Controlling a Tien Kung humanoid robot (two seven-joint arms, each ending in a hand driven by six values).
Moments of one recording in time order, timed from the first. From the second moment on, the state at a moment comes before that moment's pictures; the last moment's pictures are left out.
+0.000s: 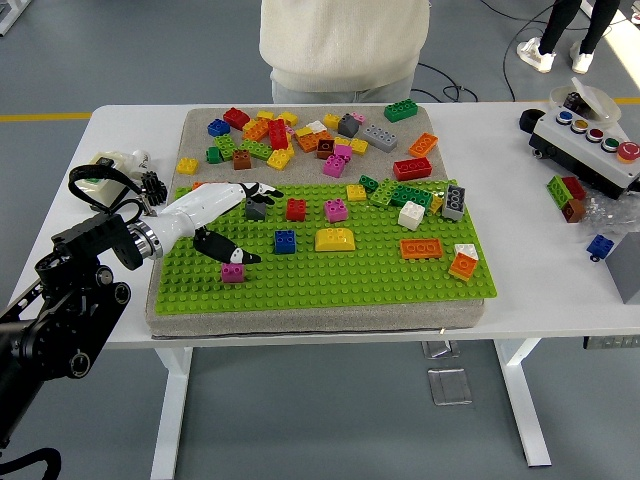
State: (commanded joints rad) left arm -0.57 0.12 -1.29 -0.96 2.27 -0.23 -0.42; right arm 0.13 -0.09 1.38 0.18 -0.61 -0.18 -0.02
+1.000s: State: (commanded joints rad) left arm -0.73 0.11 -1.21 -0.81 2.27 -0.30 -0.41; right arm 0.14 -0.10 1.36 0.18 -0.60 -0.18 -0.02
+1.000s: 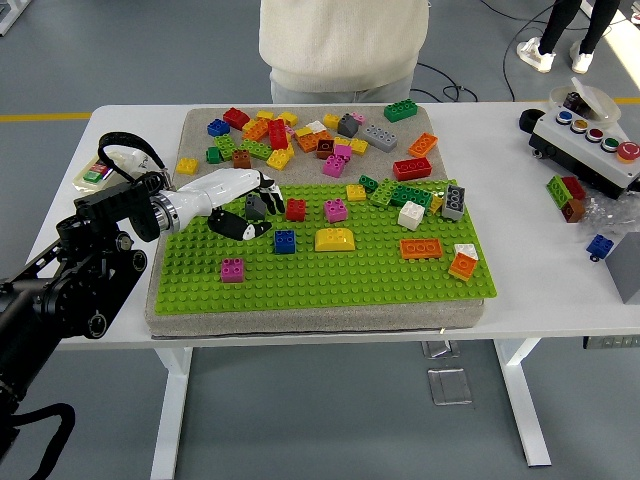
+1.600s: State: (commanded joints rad) left arm -0.75 0.08 -1.22 -0.76 2.27 -0.37 -0.39; right arm 0.14 -0.10 1.36 0.18 -0.60 -0.18 -0.02
